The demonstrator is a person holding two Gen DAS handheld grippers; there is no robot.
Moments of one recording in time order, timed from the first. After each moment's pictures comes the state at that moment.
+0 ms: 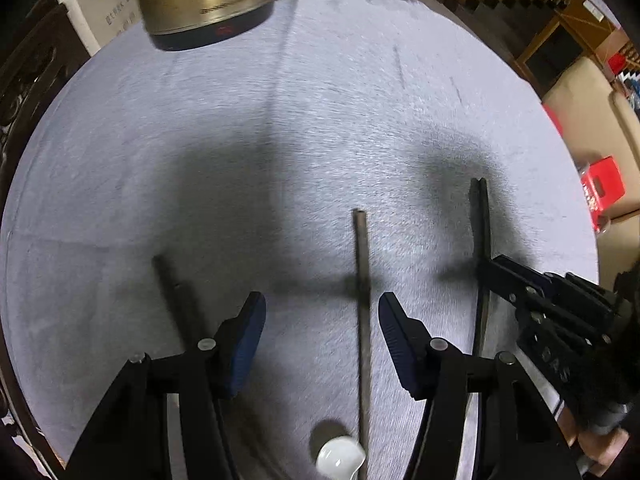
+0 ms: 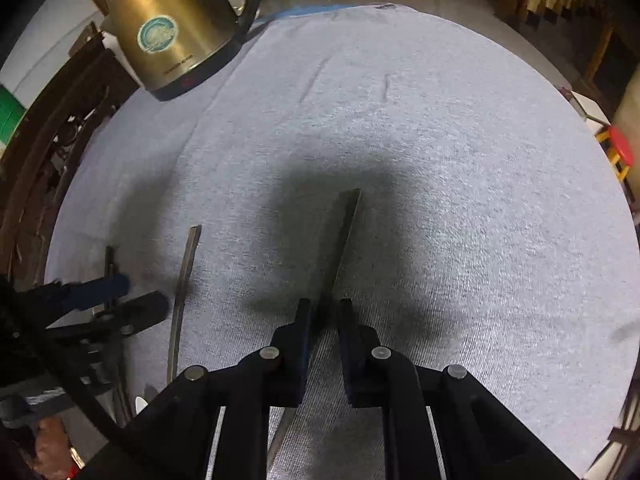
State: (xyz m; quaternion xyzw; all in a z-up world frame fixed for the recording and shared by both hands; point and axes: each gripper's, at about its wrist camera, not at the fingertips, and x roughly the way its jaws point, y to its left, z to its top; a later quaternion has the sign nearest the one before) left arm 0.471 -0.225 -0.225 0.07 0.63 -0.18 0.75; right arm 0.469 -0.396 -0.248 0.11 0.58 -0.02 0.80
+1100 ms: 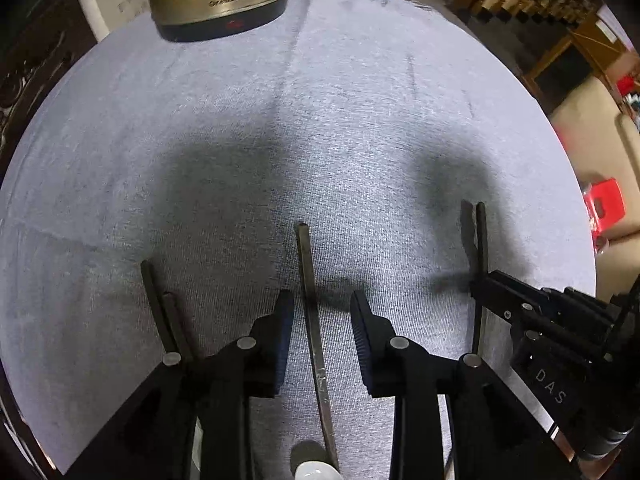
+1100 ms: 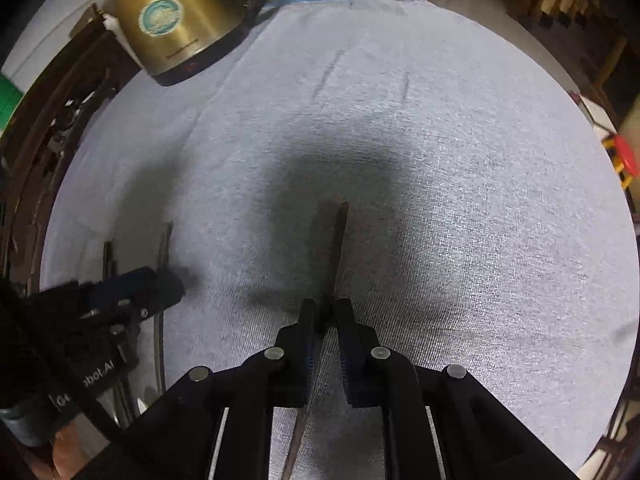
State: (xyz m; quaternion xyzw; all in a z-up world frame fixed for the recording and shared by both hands) left arm 0.472 -0.227 -0.228 0.03 0.63 -0.16 0.76; right arm 0.491 -0.387 -0.252 0.10 0.61 -0.02 0.78
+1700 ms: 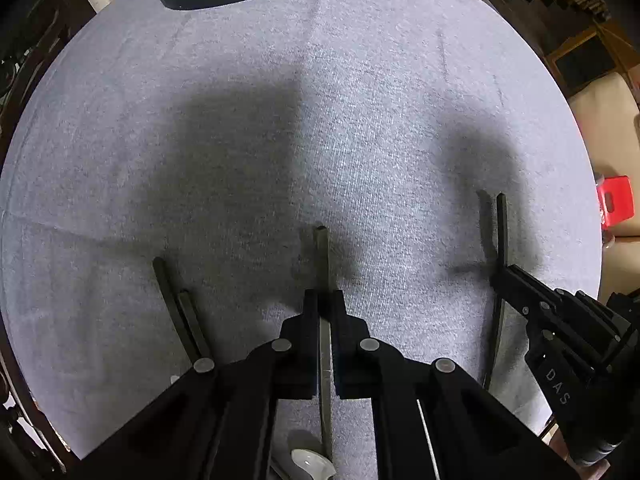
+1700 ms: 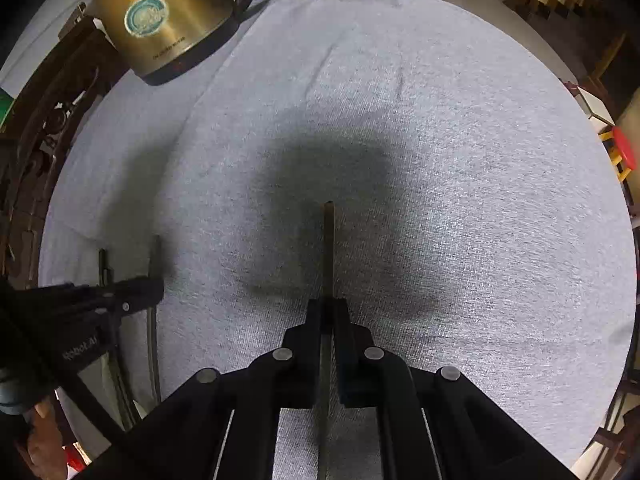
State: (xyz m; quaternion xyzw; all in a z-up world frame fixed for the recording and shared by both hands) left arm 0.519 -0.240 -0.233 0.04 0.69 -0.14 0.71; right arm 0.501 -0.397 -0.243 0.11 0.63 -0.02 0.77
